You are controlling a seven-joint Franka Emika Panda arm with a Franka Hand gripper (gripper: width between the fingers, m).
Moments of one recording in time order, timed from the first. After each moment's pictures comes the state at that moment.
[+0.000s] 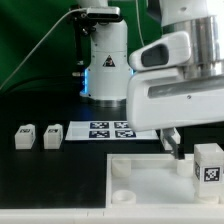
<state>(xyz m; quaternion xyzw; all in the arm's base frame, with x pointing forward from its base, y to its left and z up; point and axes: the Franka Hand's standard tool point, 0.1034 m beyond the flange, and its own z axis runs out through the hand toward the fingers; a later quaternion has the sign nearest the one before) 0.620 0.109 0.088 -1.00 0.03 -0.02 0.08</state>
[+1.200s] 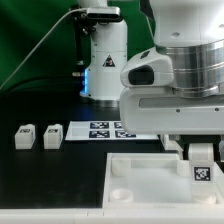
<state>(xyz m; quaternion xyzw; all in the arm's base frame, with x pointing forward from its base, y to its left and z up) 0.609 0.109 0.077 -0.98 0.18 0.07 0.08</state>
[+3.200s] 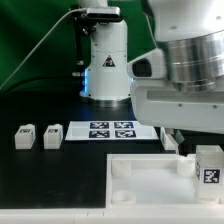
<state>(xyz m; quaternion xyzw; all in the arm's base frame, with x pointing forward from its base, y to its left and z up) 0.624 0.126 0.085 -0.98 0.18 0.01 0.07</state>
